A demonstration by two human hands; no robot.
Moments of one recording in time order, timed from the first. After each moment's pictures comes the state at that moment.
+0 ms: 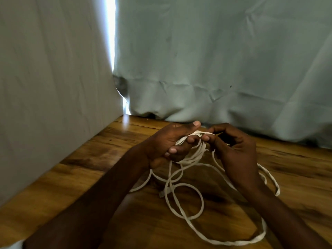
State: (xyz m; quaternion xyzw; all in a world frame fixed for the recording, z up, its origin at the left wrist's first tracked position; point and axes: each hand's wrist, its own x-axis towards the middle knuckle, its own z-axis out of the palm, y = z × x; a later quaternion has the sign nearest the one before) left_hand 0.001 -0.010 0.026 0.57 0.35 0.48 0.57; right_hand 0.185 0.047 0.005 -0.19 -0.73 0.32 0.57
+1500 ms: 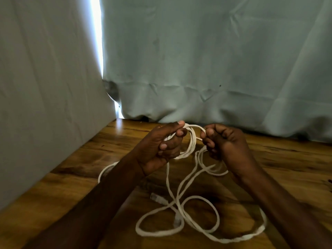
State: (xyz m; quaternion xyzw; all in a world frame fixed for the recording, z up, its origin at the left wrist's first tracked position) left_hand 0.002 -0.001 0.018 0.49 0.25 0.57 0.61; right_hand 0.193 0.059 0.017 -0.25 -0.69 0.47 0.49
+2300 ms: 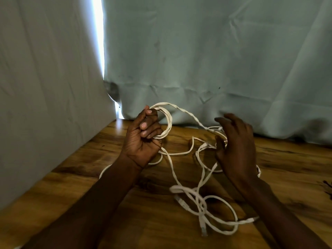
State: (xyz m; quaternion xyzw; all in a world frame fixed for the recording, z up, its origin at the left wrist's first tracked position) left_hand -0.026 0.008 0.015 0.31 -0.03 0.69 0.66; right_hand 0.211 0.082 -0.001 -0.38 -0.78 -0.06 0.50
